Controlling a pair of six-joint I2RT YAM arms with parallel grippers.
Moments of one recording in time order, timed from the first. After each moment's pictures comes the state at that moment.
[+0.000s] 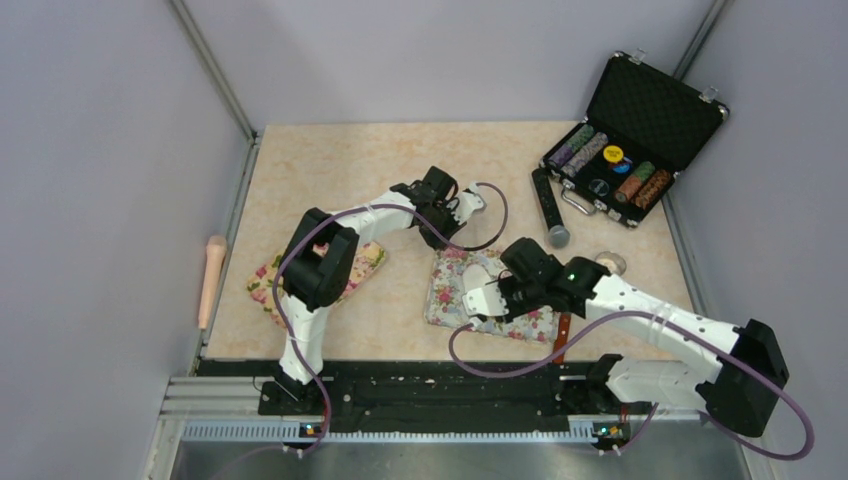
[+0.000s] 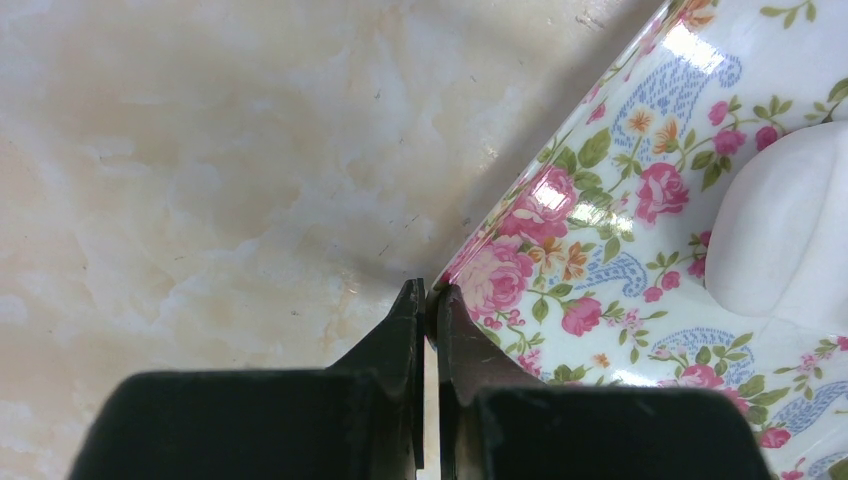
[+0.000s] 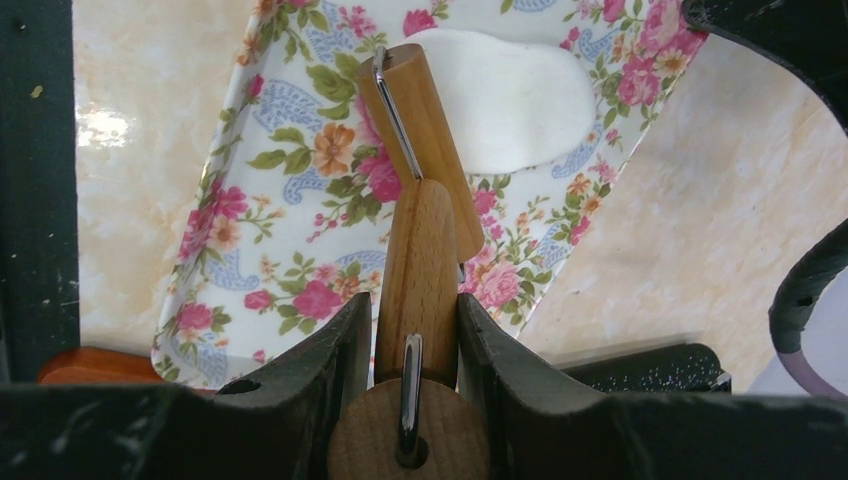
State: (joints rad) left arm -0.62 2.07 1.52 -0.53 0.23 0.39; right arm 0.85 1.14 0.81 -0.76 -0.07 -1.08
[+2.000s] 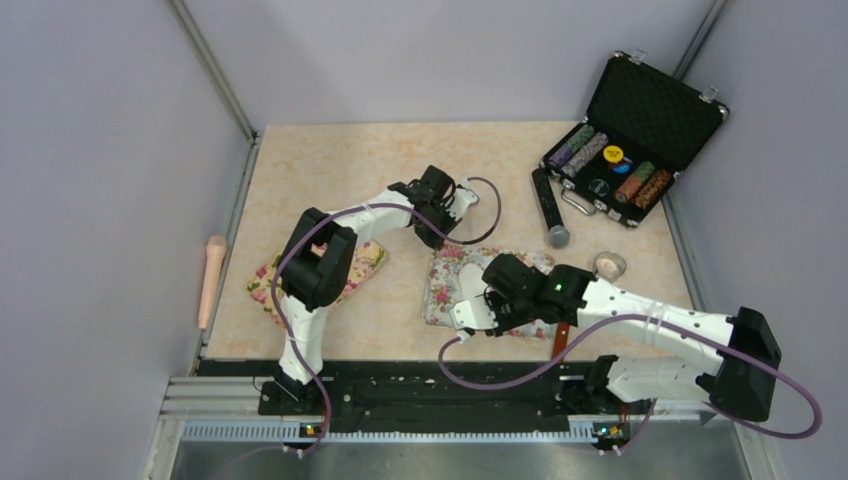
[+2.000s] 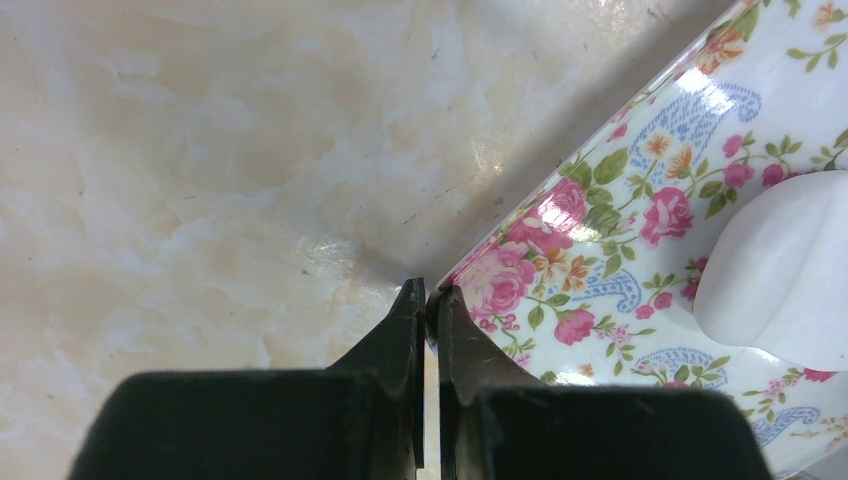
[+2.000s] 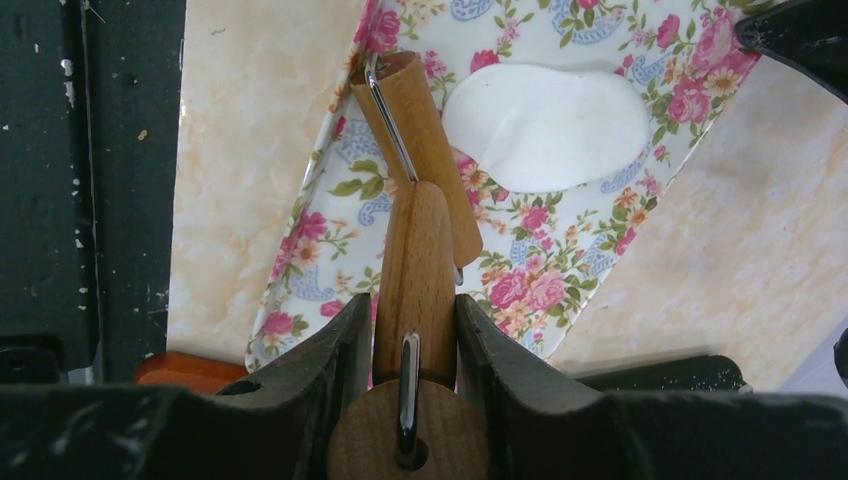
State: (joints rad) left arm -0.61 2.07 1.52 -0.55 0.18 0.25; right arm 1.03 1.15 0.86 -0.83 0.00 -0.92
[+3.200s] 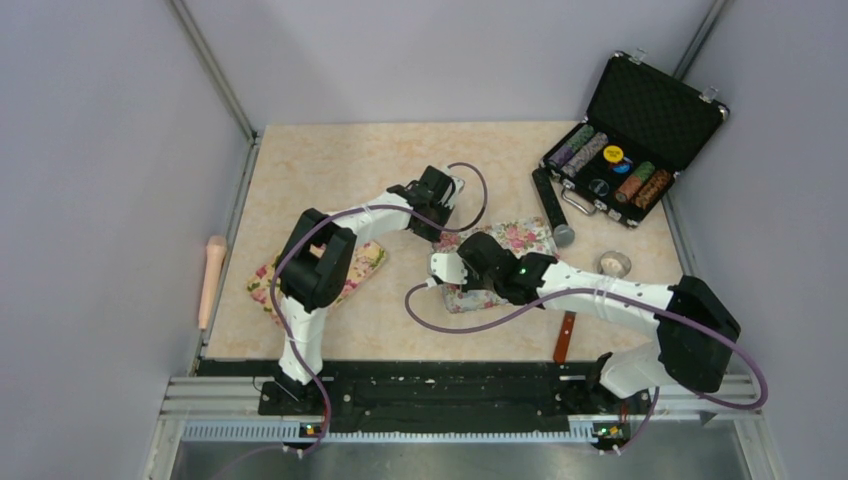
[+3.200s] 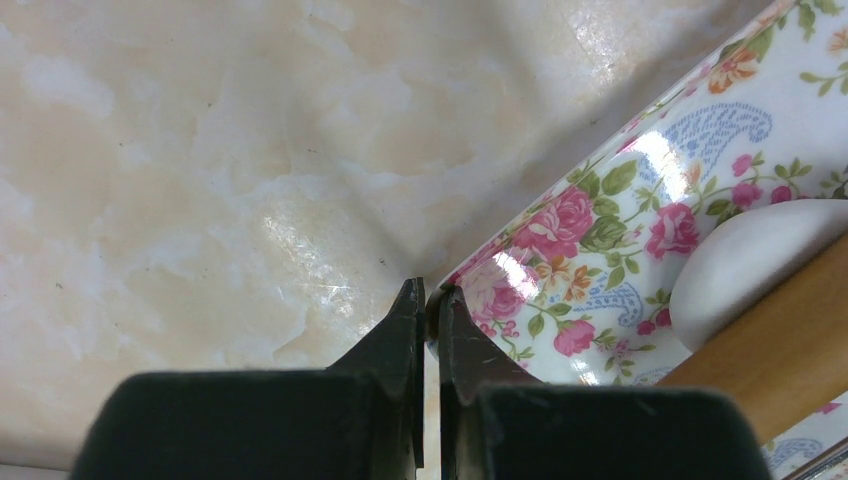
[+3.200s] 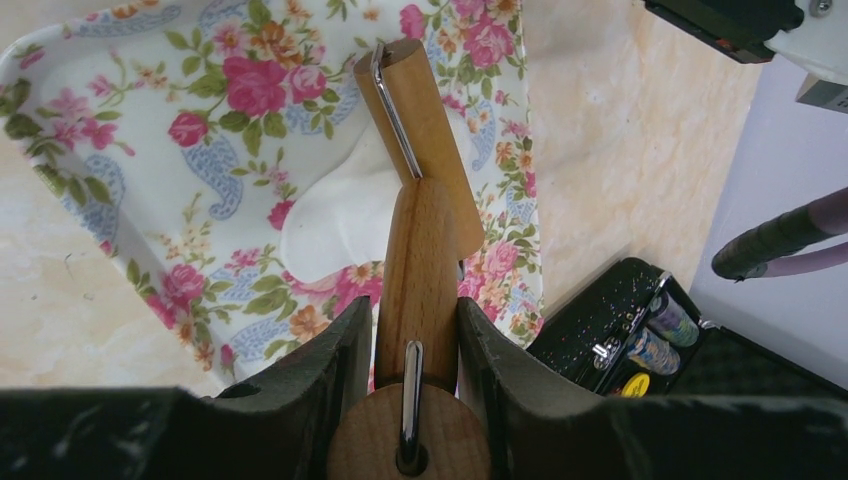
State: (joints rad) left arm -0.61 2.06 1.49 -0.47 -0.02 -0.08; right arm 0.95 1.41 0.89 -0.38 0.31 -0.77
